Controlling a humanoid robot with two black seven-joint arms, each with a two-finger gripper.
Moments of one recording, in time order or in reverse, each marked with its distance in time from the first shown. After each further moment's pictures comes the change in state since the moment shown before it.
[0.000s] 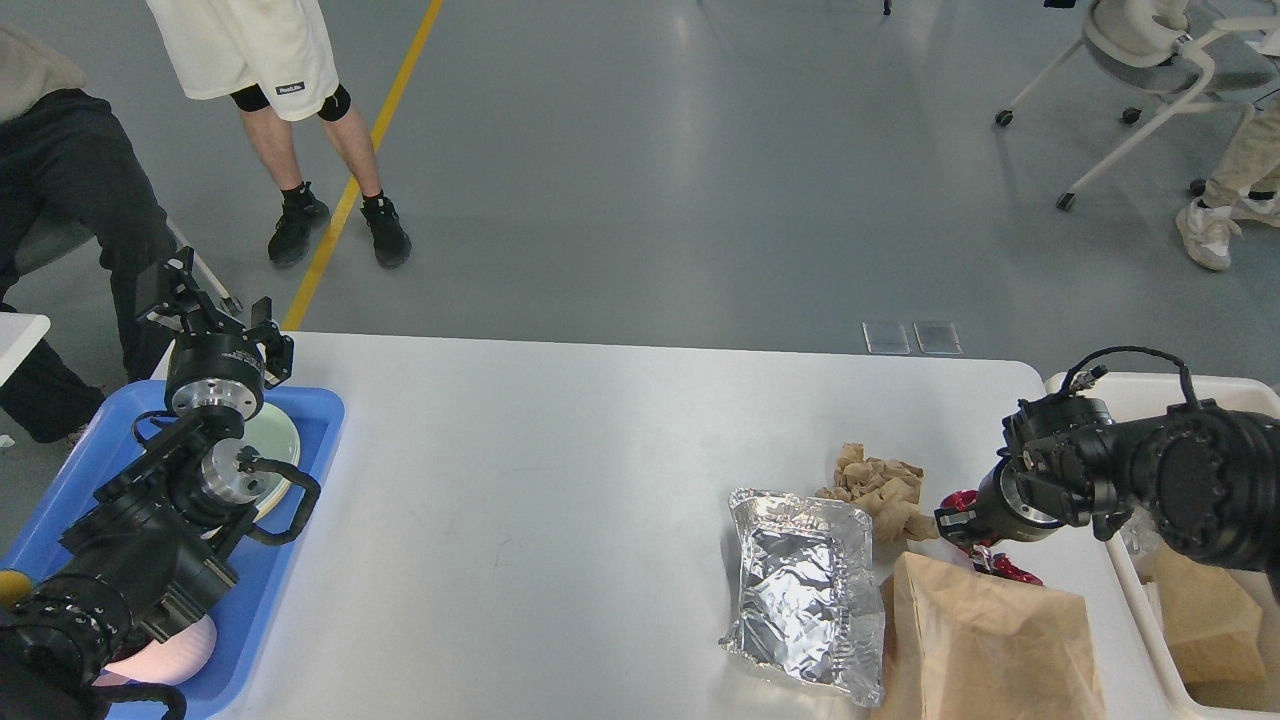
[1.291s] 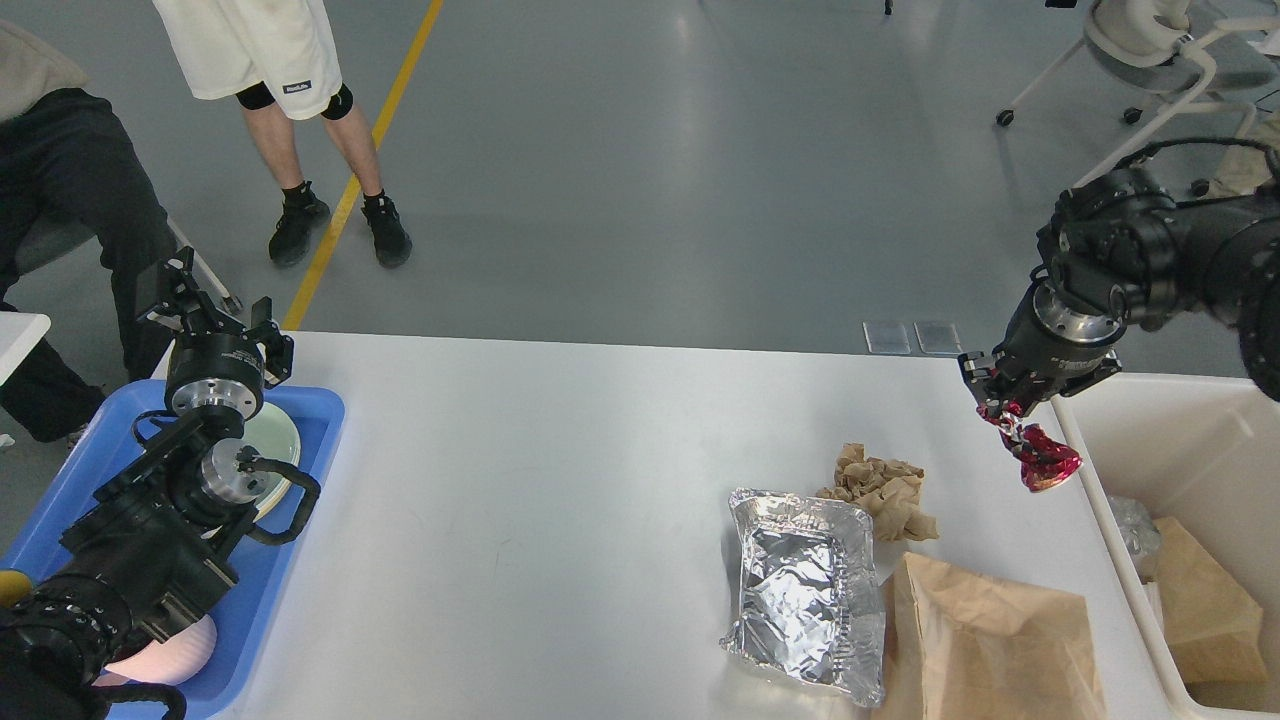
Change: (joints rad) left arm 0.000 0.000 0.000 0.000 0.000 0.000 0.000; right arm 0.457 -0.048 -0.025 0.027 0.015 0.495 0.002
